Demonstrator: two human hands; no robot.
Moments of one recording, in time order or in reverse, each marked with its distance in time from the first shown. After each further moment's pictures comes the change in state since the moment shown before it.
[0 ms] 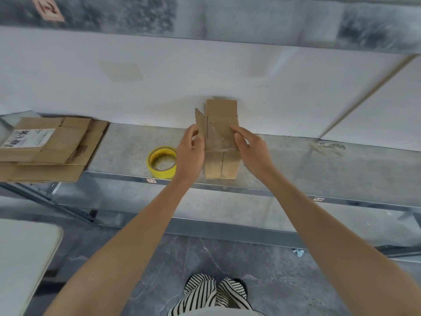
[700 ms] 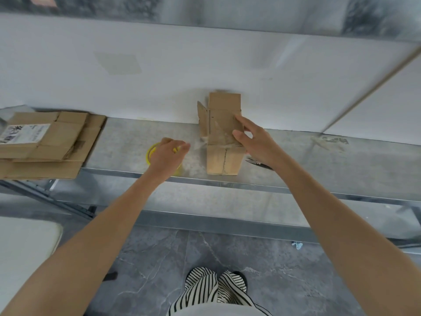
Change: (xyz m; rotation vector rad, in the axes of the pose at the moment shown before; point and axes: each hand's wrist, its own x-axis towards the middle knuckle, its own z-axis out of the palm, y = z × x) left_hand 0.023 -0.052 -0.056 0.476 -0.186 -0.132; right_hand 0.013 -0.004 -0.014 -0.069 -0.233 0.061
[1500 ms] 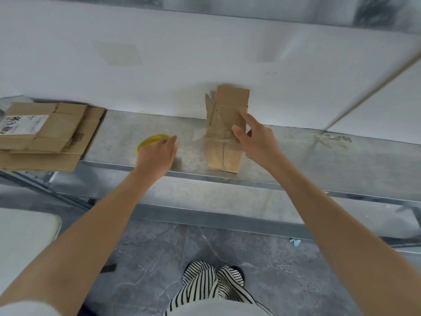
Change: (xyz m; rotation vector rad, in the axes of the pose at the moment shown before) left_hand 0.007 -0.037 -0.008 0.721 0.081 0.371; right_hand -0.004 -0.003 0.009 -0.138 0.140 0.031
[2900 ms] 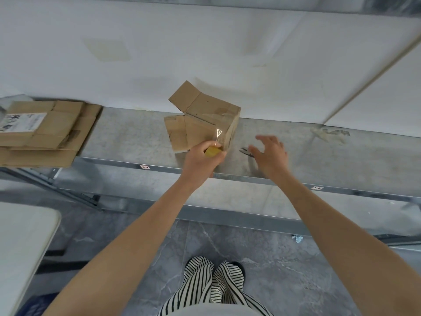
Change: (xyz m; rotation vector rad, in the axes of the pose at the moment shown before) left_hand -0.019 0.147 -0.041 -1.153 -0.175 -0.437; right_hand -0.005 0.093 0.002 -0.211 0.058 0.146
